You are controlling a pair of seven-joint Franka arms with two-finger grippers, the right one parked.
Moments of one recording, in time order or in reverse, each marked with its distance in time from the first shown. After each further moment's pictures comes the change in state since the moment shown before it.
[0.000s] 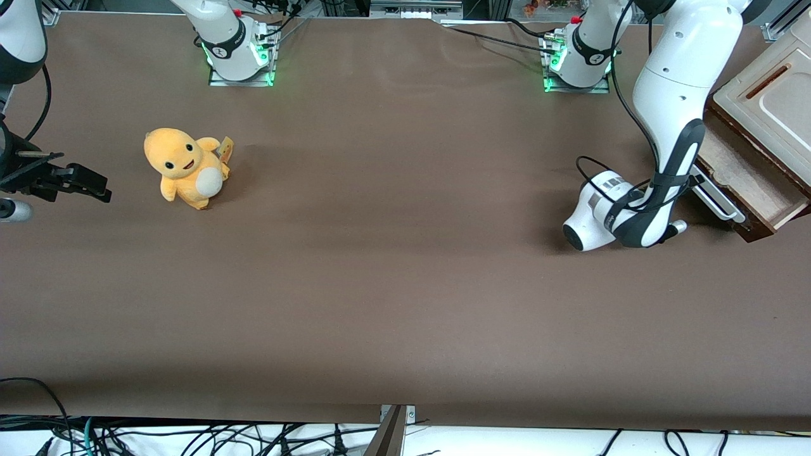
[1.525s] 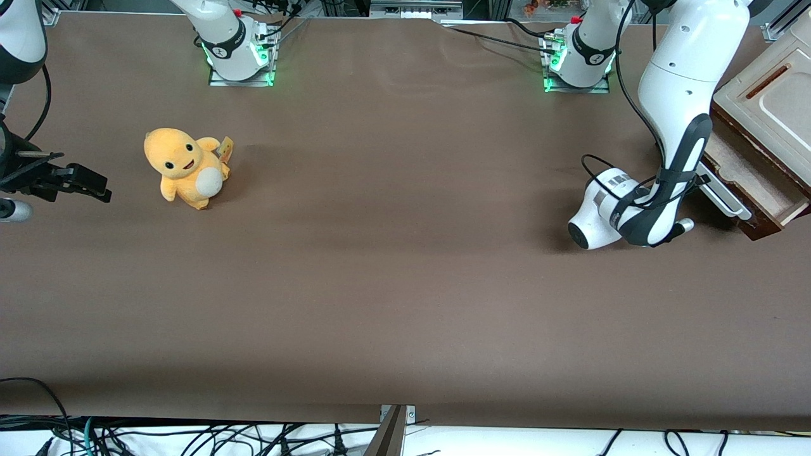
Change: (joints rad) arm 0.023 -0.027 0.002 -0.019 0.029 0.014 -0.003
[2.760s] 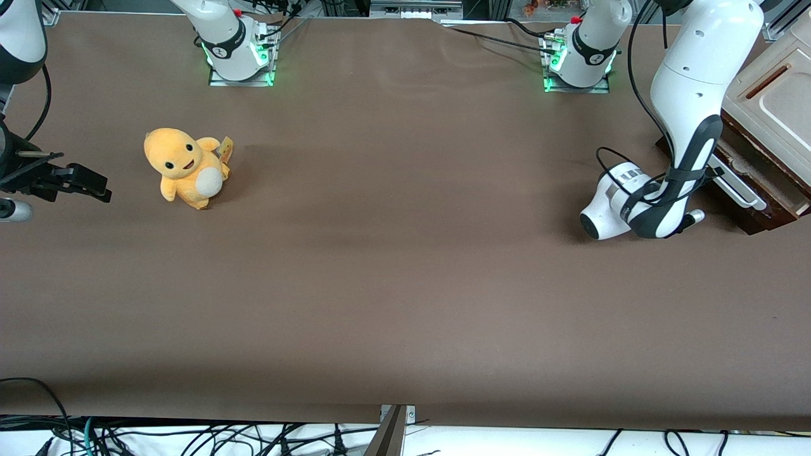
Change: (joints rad) arm 0.063 -0.009 0.000 -0.092 0.075 0.027 -0.063
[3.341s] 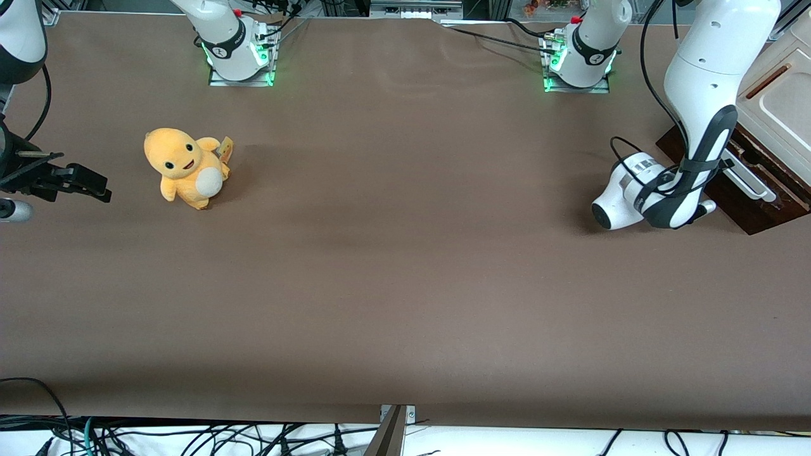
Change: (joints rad) arm 0.058 -0.052 0.003 -0.095 0.049 0.056 -0.017
